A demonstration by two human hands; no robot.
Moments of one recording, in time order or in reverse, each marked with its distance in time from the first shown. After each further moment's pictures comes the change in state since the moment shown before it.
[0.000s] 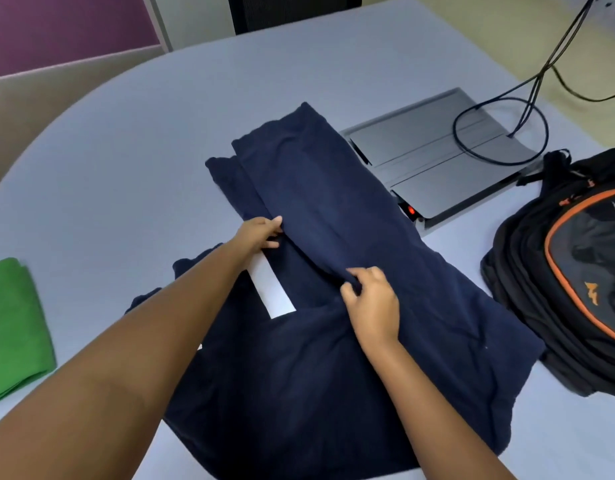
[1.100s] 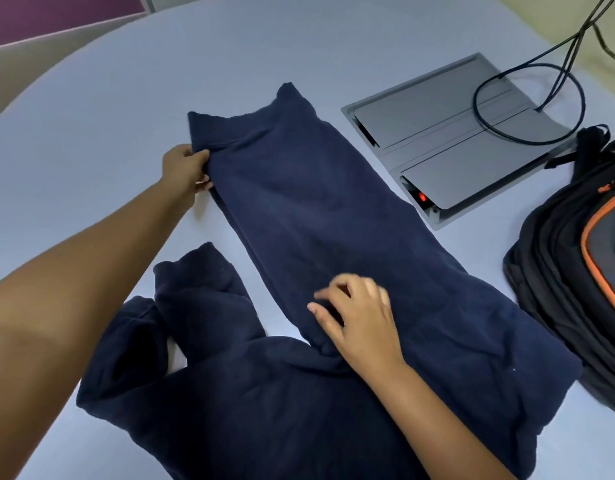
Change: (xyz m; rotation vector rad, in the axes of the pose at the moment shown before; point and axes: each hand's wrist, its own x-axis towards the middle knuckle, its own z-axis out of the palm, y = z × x) left_hand 0.073 0.039 -0.086 -0.169 0.324 0.166; right_hand -0.009 0.012 0.019 -0.169 -0.115 -0.389
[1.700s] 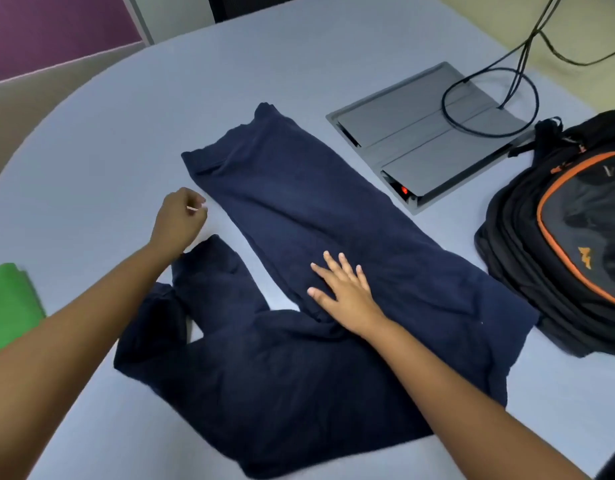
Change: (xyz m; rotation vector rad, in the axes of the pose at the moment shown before) left_hand -0.090 -0.034 -0.040 0.634 0.041 0.343; right_hand 0.003 0.013 0.006 0.144 -0.430 0.109
